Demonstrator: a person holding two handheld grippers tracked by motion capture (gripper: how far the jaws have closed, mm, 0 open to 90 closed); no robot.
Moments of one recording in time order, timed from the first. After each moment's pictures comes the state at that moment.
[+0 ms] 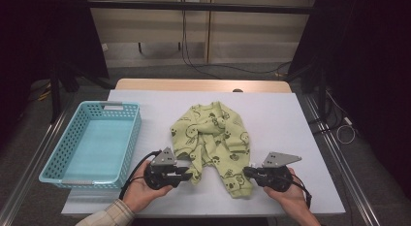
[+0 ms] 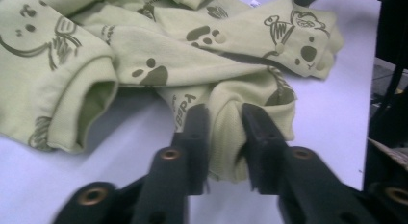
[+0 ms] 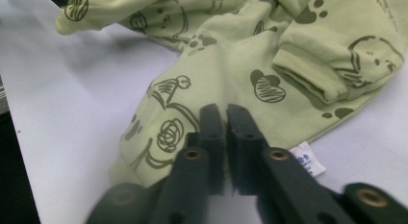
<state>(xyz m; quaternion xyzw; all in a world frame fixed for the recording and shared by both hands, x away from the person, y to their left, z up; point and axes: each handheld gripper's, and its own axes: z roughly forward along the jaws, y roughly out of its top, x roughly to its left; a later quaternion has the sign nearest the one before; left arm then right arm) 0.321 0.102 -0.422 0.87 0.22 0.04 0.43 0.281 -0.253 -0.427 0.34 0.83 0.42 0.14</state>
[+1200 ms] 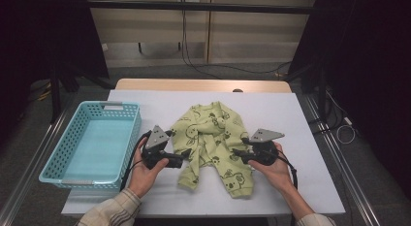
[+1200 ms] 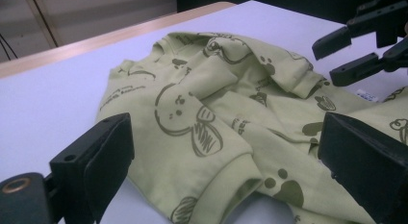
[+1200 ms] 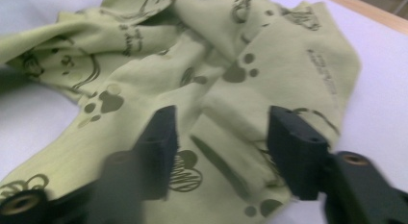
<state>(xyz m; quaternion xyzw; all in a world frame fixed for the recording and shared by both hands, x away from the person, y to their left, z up) 0.366 0.110 -0.416 0.79 0.30 0.17 0.51 0.355 -0.237 -0.432 0.34 0.82 0.40 0.20</state>
